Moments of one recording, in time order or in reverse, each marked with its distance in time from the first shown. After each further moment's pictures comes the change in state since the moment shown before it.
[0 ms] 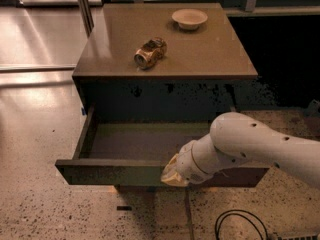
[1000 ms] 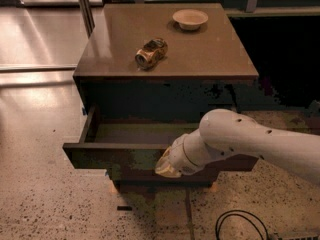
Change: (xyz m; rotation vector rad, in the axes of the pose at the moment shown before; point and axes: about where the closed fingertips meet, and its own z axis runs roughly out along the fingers) arm -0.014 -0.028 0.017 0.044 -0.002 -0.057
